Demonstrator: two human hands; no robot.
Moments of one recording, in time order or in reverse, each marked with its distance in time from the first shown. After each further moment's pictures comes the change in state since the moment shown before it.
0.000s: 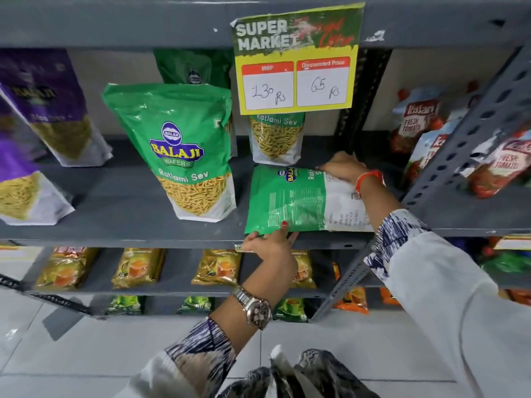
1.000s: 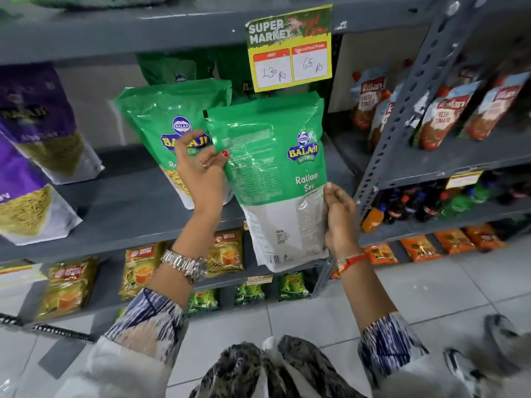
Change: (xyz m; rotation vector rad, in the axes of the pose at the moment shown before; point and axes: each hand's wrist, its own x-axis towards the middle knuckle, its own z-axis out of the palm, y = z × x) left_hand -0.005 0.153 -0.035 0.376 -0.706 0.863; right_hand -0.208 -0.014 0.119 1.473 0.578 -0.016
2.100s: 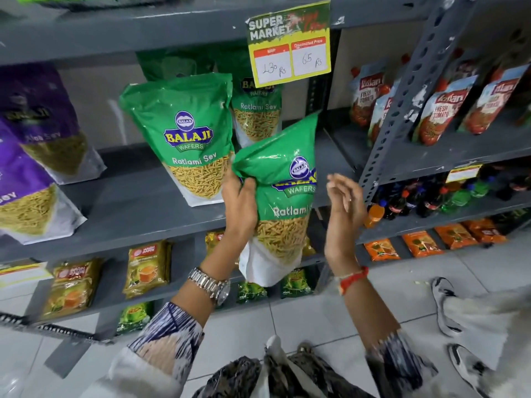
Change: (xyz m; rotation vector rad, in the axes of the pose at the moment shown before) left_hand -0.061 -0.005 0.012 0.231 -0.184 -0.157; right_hand -0.062 -0.021 0.013 -0.020 0.034 -0.363
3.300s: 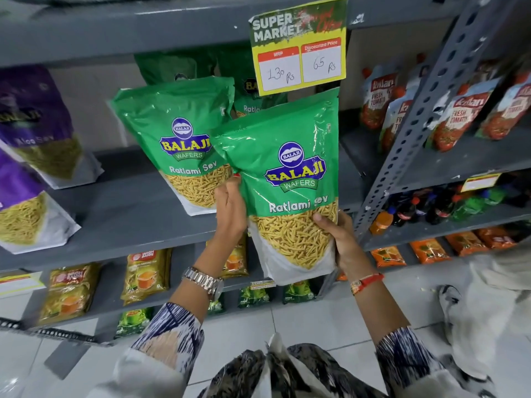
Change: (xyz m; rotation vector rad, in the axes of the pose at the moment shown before) left_hand 0.040 -0.029 0.002 0.008 0.007 0.073; right_hand 0.042 0.053 -0.027 0.039 -0.489 0.495
